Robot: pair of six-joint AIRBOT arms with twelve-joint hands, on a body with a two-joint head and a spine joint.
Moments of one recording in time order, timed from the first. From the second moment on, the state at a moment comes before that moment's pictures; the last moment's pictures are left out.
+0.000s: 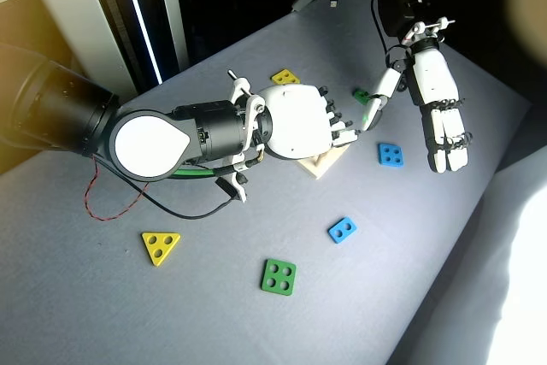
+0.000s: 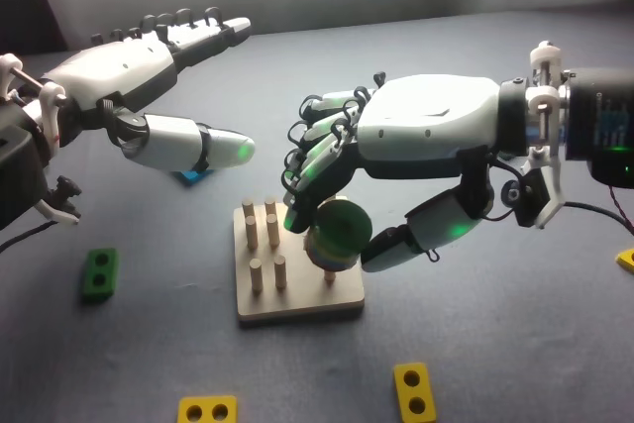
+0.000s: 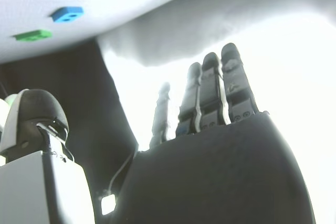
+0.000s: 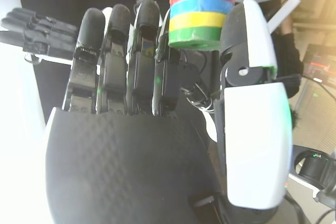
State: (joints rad) left arm 0.78 -1.14 1.37 -0.21 -0.59 0.65; right arm -0.56 -1.29 1.37 -1.04 0.66 0.14
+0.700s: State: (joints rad) left arm 0.78 -1.14 1.37 -0.20 -0.58 0.65; right arm -0.56 -1.32 1.40 -1.07 0.66 0.18
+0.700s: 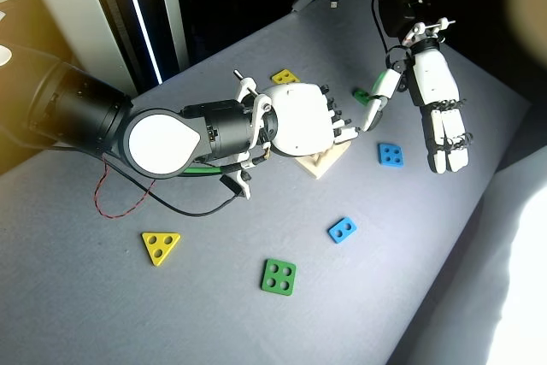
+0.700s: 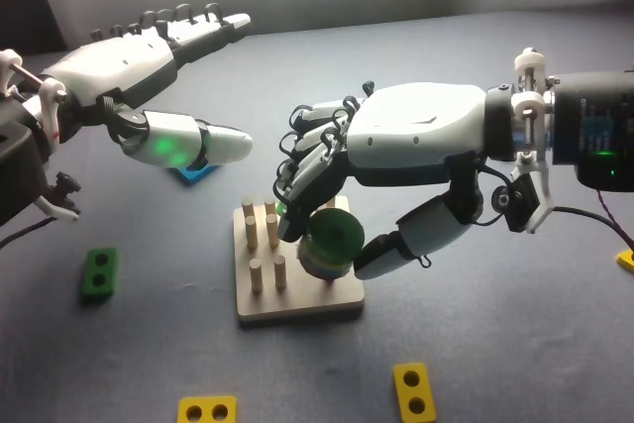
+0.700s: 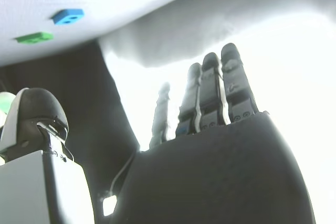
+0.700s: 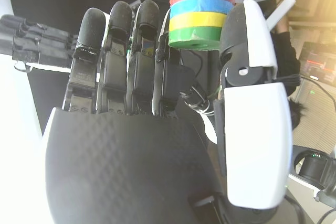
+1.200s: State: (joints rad) left arm 0.78 -1.14 1.37 -0.20 -0.58 0.65; right arm -0.57 -1.33 1.41 -1.08 0.65 0.19
